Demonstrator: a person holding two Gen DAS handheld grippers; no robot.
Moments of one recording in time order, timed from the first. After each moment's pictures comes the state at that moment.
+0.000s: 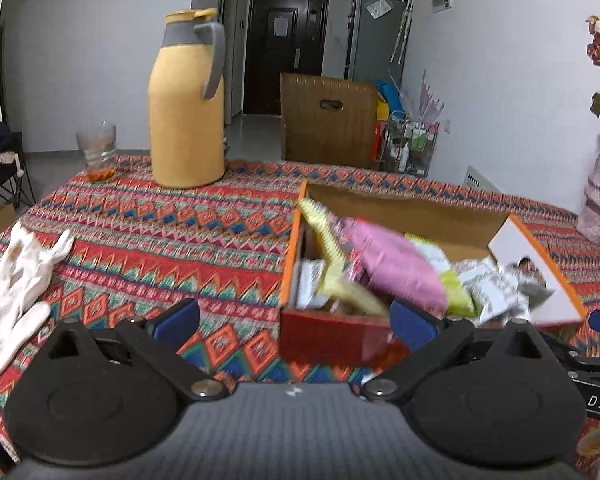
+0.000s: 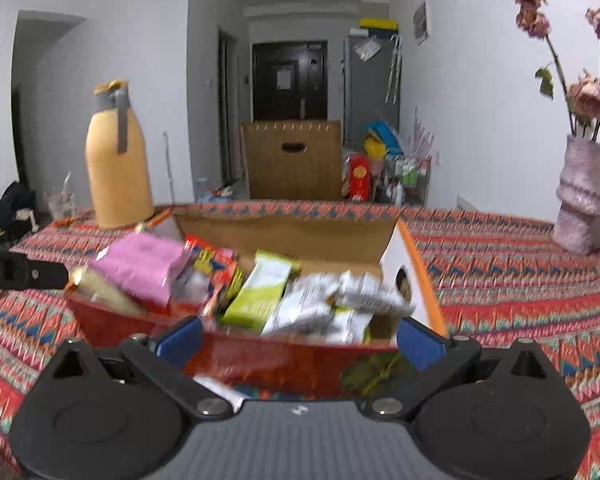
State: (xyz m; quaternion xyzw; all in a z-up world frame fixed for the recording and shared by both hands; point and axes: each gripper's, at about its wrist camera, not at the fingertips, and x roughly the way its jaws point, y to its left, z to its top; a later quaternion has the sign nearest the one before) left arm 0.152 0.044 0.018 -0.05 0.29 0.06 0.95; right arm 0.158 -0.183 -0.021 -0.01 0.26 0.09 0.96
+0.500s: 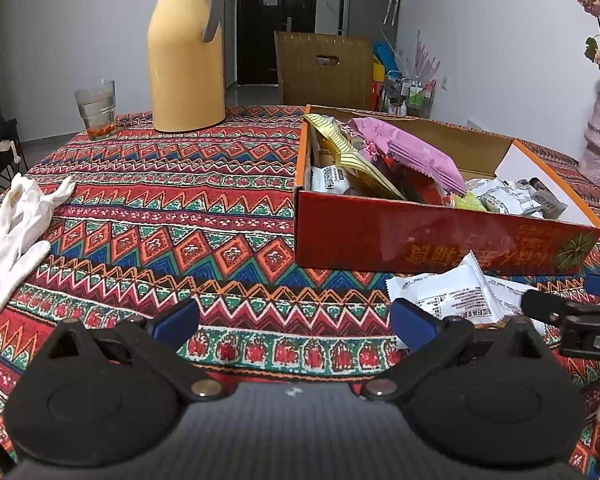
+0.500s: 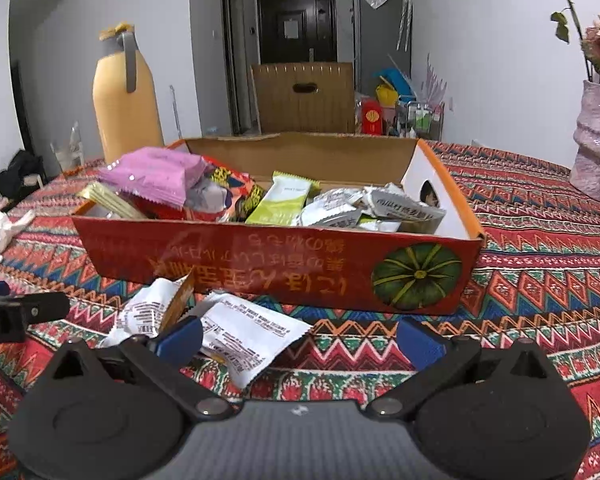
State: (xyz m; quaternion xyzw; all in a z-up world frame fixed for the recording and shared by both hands) left arm 0.125 0.046 -0.034 -0.03 0.33 0.05 0.94; right arm 0.155 -0.171 -0.057 -0.01 0.34 0.10 0.94
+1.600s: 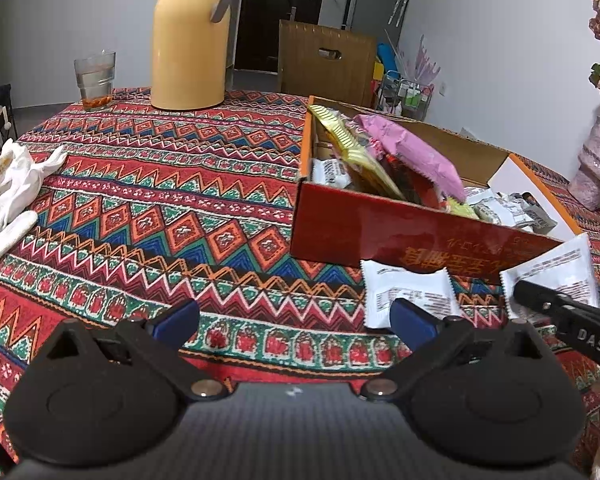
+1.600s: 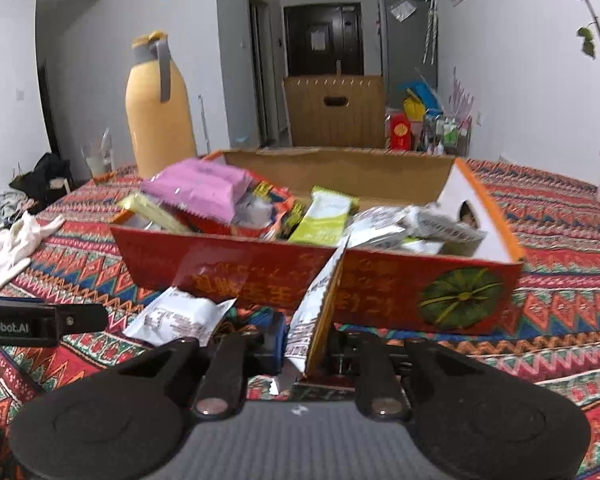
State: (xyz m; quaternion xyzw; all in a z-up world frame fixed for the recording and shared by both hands) left arm 0.128 0.055 -0.032 -0.08 0.35 0.03 0.93; right arm 0.142 -0.164 -0.045 0.00 0.31 0.14 0.94
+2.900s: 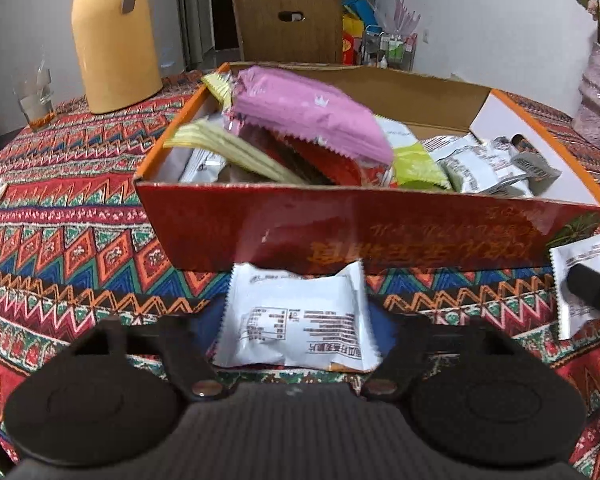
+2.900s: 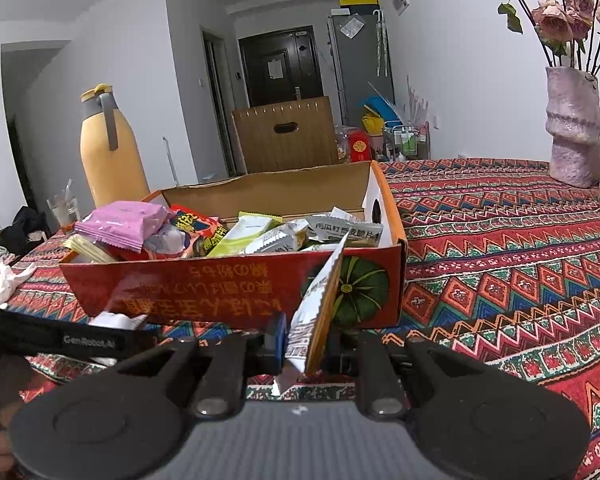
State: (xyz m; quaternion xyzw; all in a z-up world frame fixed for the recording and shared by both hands) left arm 0.187 -0.027 -0.056 -0.01 0.40 0.02 0.92; right arm 0.140 -0.231 -0.061 0.06 0.28 0.10 0.95
